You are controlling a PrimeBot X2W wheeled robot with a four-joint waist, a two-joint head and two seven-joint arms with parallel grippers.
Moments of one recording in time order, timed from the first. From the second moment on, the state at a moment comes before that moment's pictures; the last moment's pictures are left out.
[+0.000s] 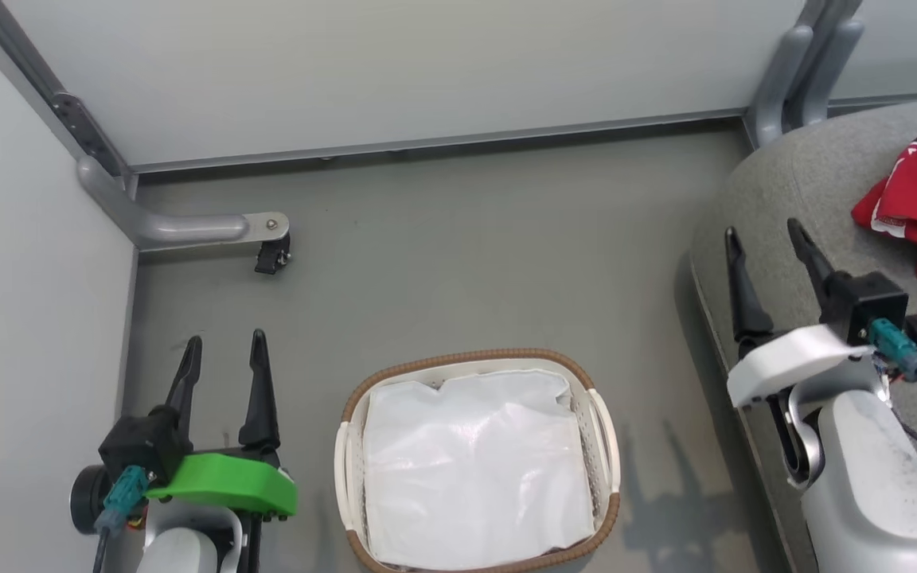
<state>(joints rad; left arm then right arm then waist) -0.15 0.05 -0.09 0.28 -0.28 -0.09 -0.26 -0.41 -0.07 -0.07 0.42 0.04 0.13 -0.26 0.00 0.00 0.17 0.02</state>
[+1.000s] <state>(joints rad) -0.04 0.05 -0.10 0.33 -0.31 -0.08 -0.26 -0.19 -0.04 0.00 0.40 0.14 0.13 -0.26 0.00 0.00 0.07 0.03</state>
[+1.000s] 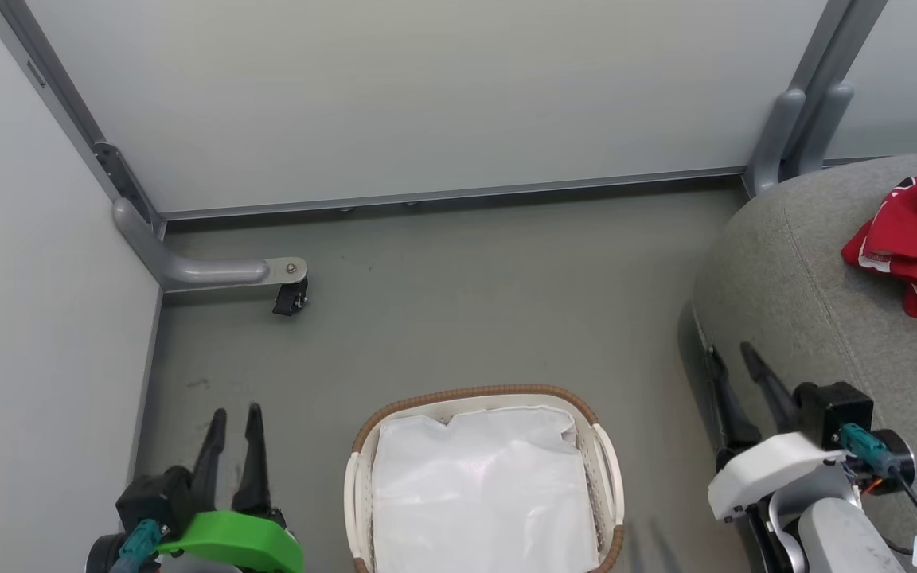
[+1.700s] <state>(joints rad) -0.04 0.05 -0.06 0.34 -0.59 -0.09 -0.18 -0.15 -0.04 -0.03 0.39 0.46 0.13 -0.17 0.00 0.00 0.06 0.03</state>
